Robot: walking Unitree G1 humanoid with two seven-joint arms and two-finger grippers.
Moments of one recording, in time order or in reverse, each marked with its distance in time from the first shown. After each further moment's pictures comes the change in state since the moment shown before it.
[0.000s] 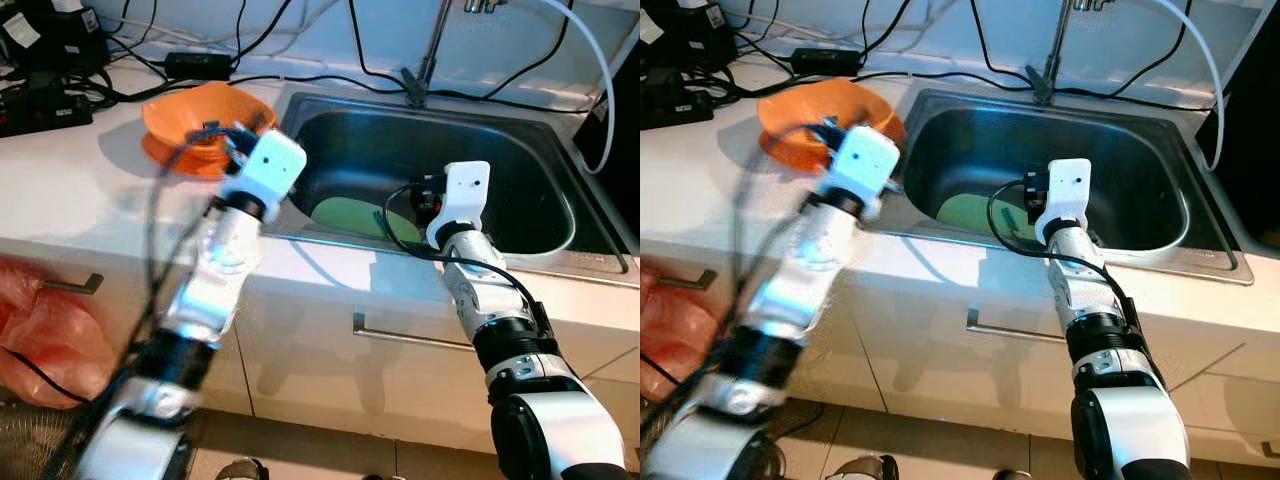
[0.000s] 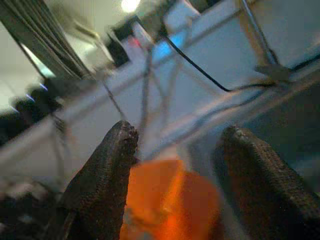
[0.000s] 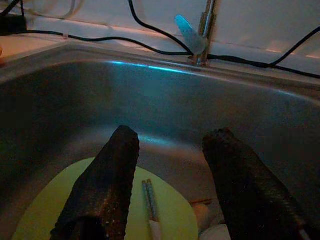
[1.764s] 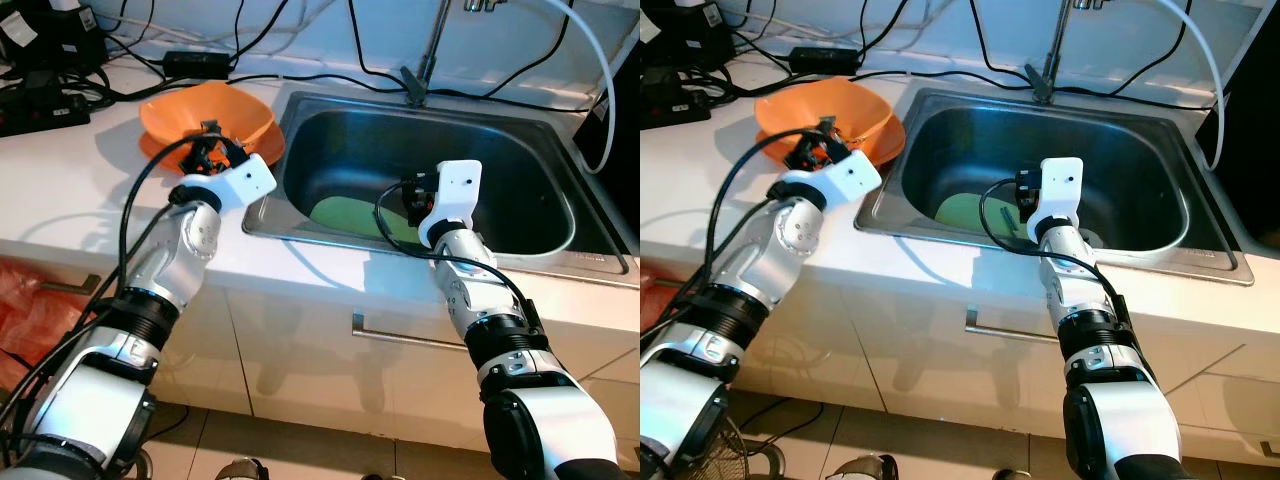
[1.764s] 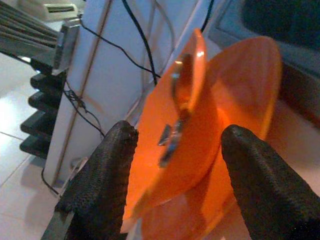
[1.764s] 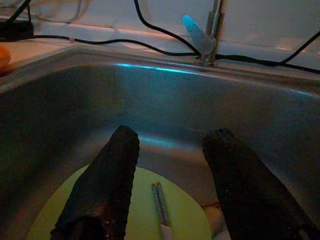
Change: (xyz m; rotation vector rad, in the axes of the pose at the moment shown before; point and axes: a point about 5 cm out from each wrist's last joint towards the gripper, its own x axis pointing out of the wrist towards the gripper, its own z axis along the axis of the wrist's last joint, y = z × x) left arm 0.012 0.022 -0.075 0.532 0.294 -0.103; right arm 0.003 0.009 0.003 0.030 -0.014 0.011
